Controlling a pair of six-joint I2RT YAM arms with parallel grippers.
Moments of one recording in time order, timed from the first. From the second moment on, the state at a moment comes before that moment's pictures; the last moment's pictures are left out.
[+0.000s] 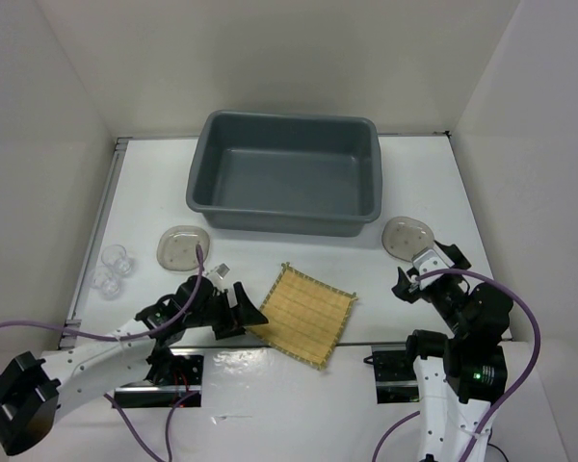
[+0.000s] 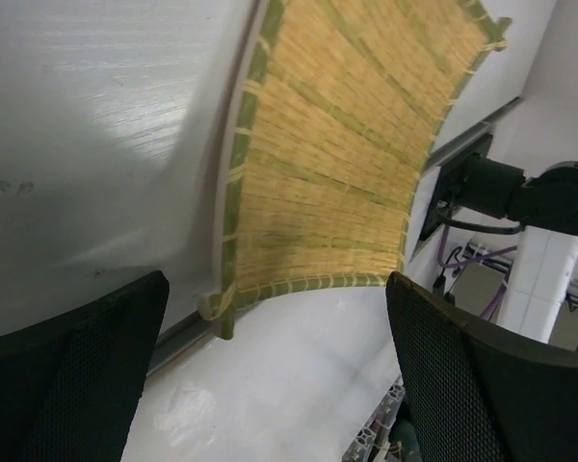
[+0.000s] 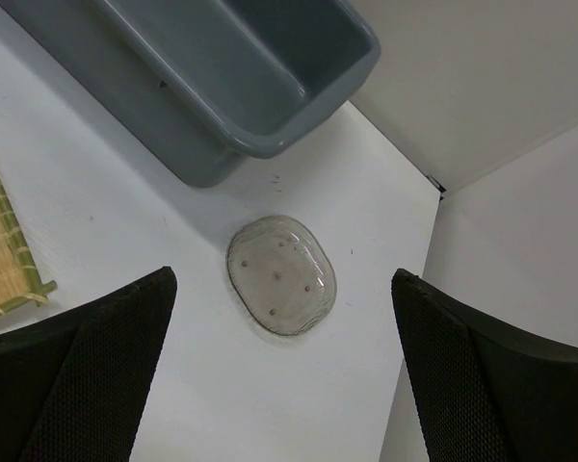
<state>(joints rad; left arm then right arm) -0.73 0.77 0.16 -0.07 0.33 -1.12 -0.19 0.16 0.75 -0.76 -0.54 -0.68</state>
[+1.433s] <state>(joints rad) -0.76 0.98 0.39 -0.06 0.51 -0.90 -0.19 0.16 0.74 -0.73 -0.49 -0.63</state>
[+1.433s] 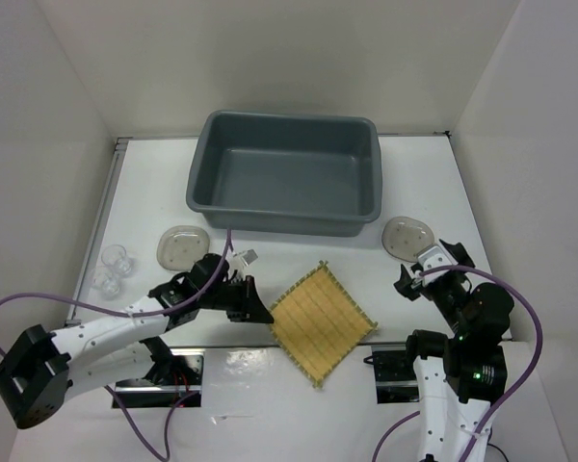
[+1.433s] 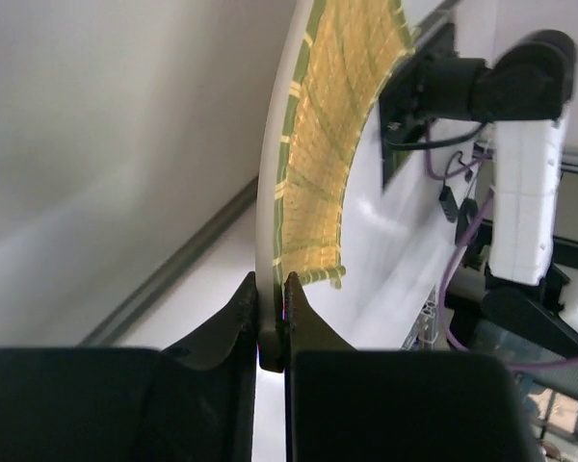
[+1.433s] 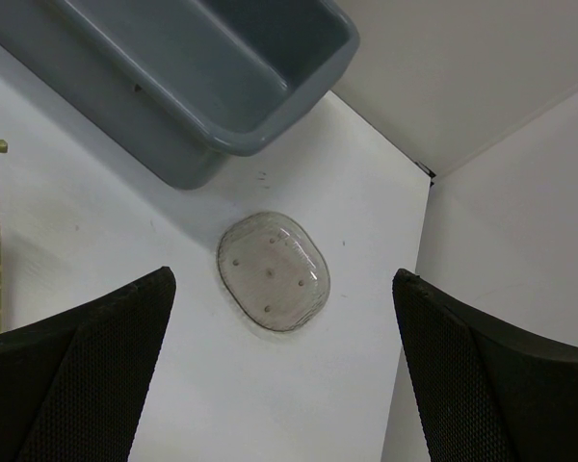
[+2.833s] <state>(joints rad) -0.31 1.97 1.61 -0.09 0.55 -1.09 -0.19 0.06 0.74 -0.63 -0.35 -0.52</state>
